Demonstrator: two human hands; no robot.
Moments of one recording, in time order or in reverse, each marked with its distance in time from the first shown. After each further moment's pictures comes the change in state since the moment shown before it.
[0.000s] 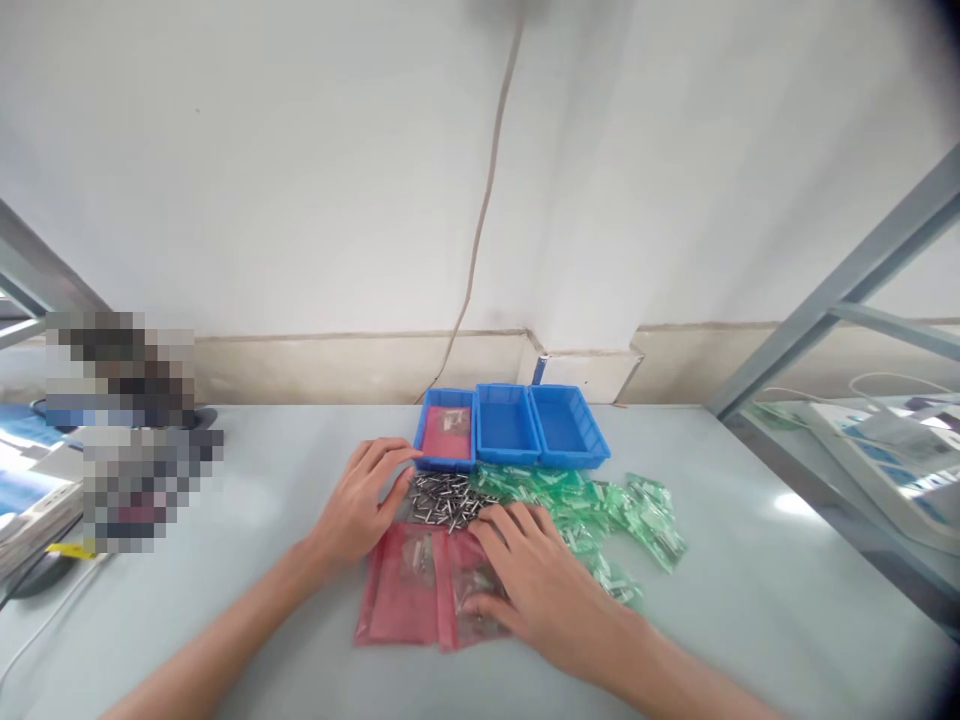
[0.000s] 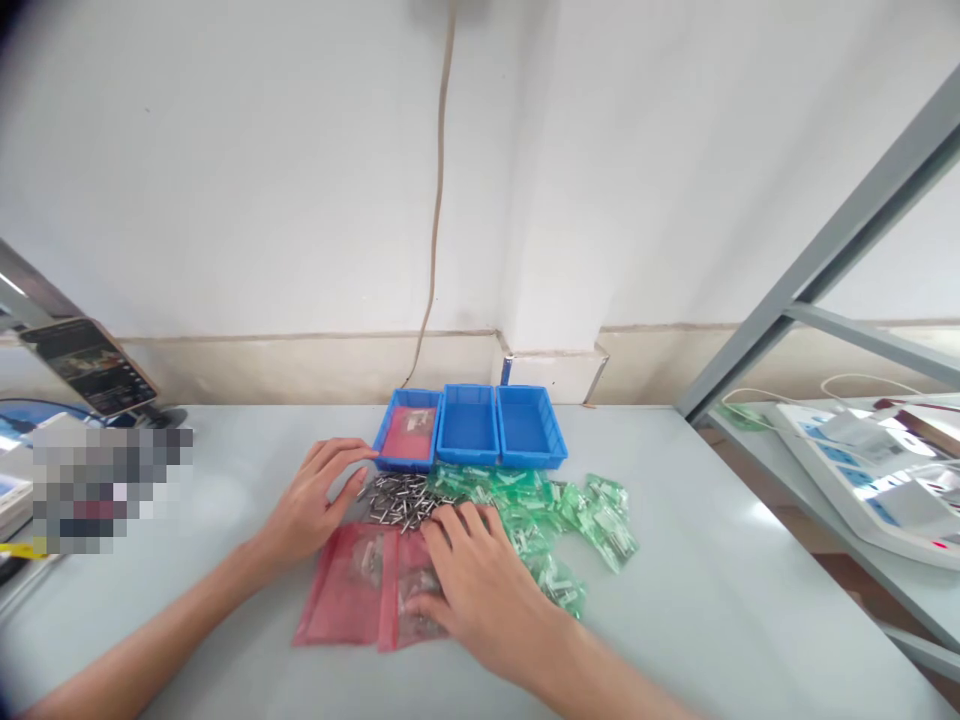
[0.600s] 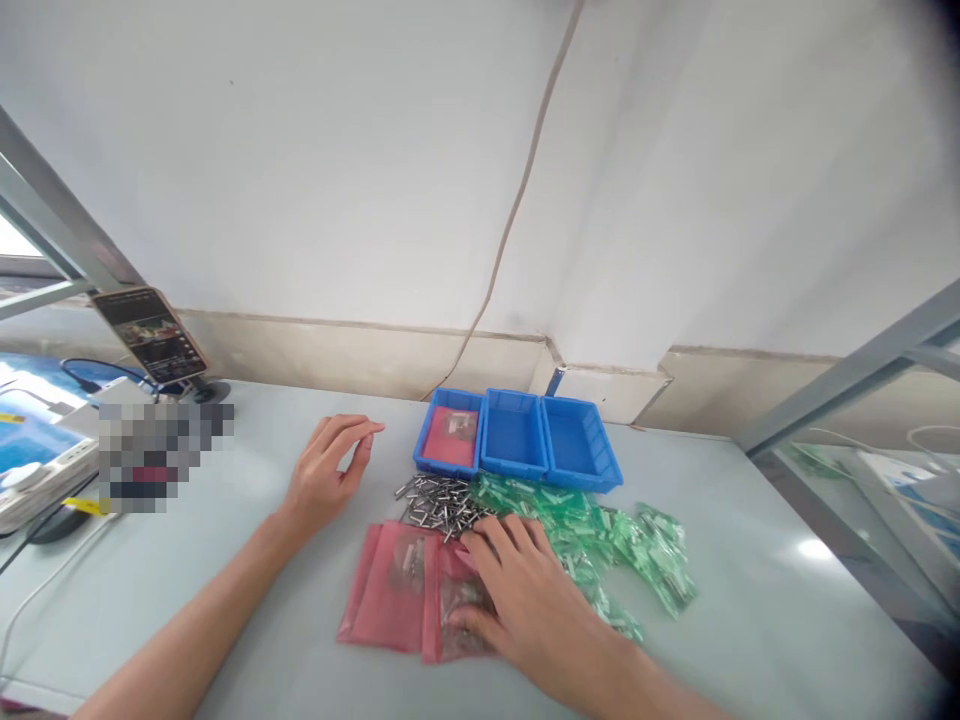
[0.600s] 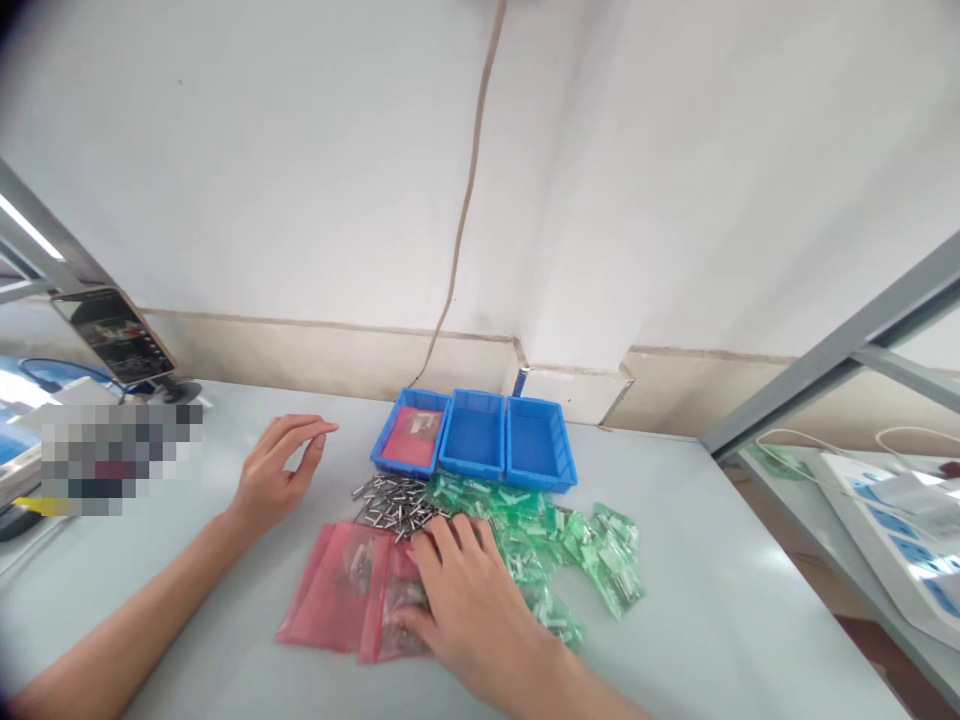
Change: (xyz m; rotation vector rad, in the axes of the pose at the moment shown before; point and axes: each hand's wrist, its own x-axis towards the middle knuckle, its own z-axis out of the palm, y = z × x) left_hand 0.002 -0.032 -0.016 0.121 0.348 0.019; right_hand 0.007 0.009 0.004 0.044 -0.054 -0.032
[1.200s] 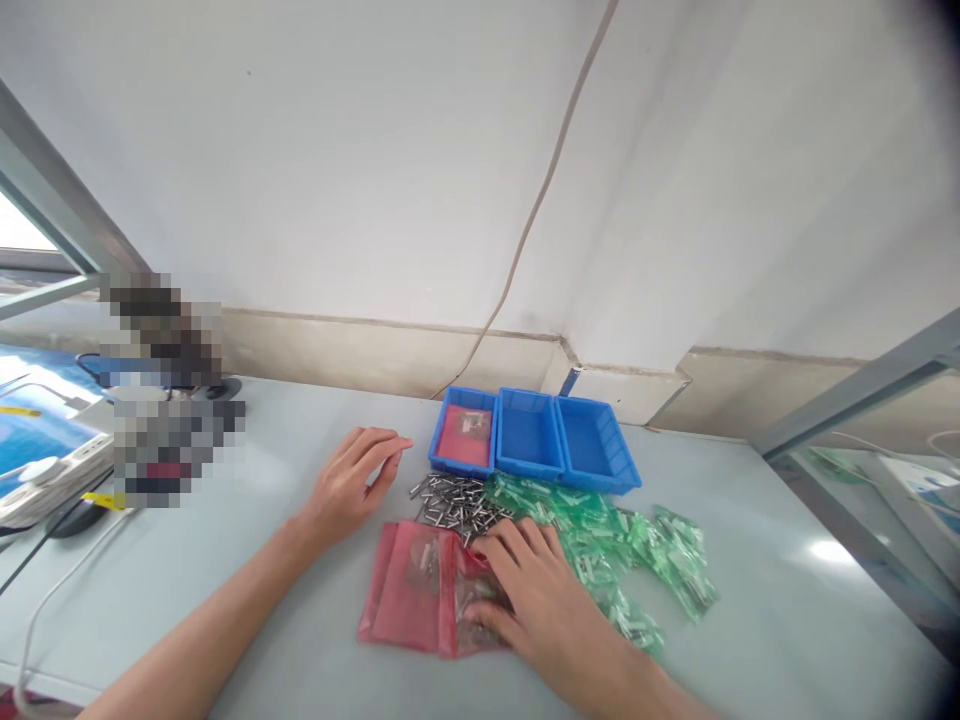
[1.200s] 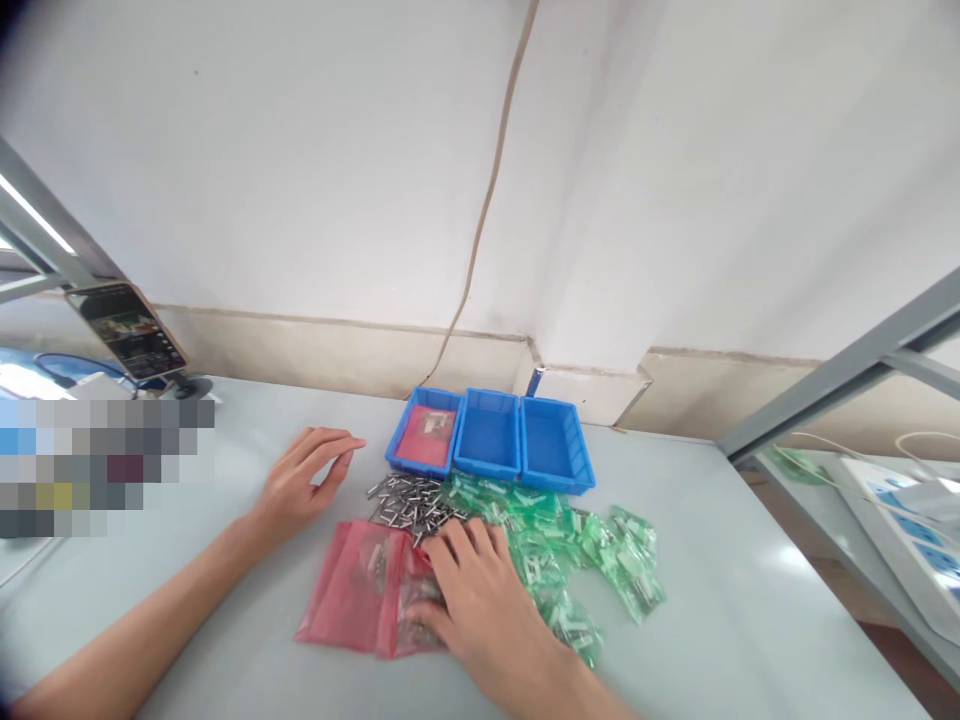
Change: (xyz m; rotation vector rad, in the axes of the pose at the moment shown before) left_hand -0.009 0.006 0.000 -0.038 -0.096 0.057; right_hand 0.002 -0.004 0.007 0.057 0.040 0.015
